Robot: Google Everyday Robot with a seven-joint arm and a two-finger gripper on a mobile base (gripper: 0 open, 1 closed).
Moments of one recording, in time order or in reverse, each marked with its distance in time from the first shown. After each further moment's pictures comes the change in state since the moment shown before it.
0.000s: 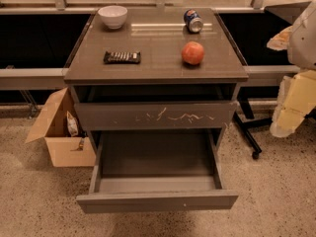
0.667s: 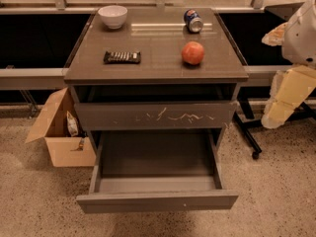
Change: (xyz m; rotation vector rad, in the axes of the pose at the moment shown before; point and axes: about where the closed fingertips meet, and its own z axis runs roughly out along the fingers) arm -0.005 -0.018 0.009 0.022 -0.060 0.007
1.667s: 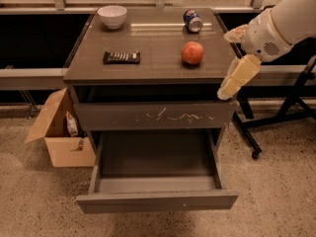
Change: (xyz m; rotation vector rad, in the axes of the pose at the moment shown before) arm -0.055 -0.082 0.088 -0.055 -0.361 0.018
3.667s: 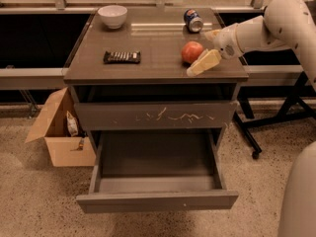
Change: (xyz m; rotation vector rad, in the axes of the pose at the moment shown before) arm 0.003 -0.136 0.121 0.084 -0.298 0.157
